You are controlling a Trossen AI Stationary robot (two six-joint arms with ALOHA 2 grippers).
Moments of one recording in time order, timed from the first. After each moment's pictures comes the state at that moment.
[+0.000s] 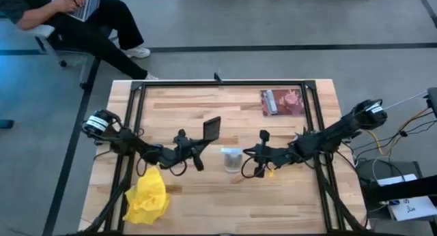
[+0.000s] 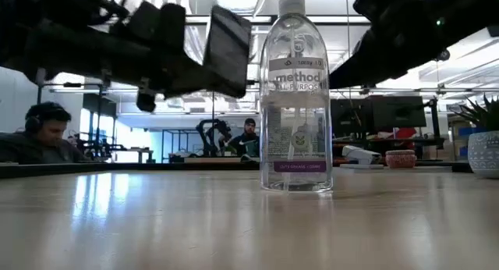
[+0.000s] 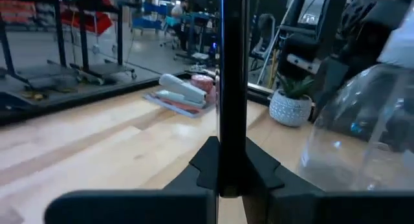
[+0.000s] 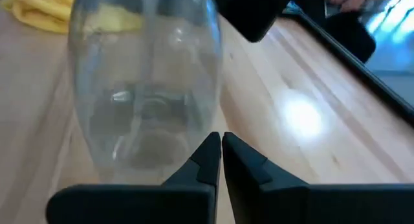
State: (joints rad) left arm -0.38 1.65 0.43 1.20 -0.91 -0.24; right arm 0.36 1.43 0.55 0.41 0.55 0.03
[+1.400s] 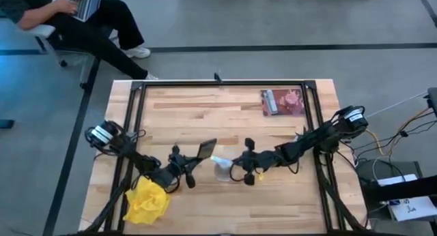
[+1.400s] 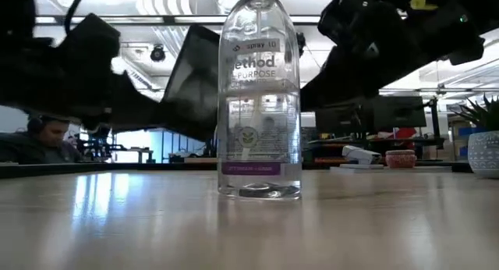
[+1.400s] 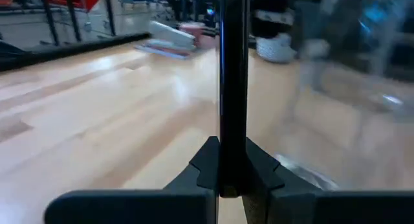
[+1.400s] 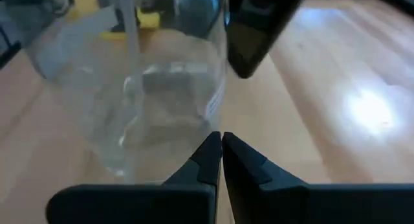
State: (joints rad) left arm -0.64 1.84 0.43 1.06 -1.06 -0.46; right arm 0.33 1.67 0.64 0.60 0.31 0.19
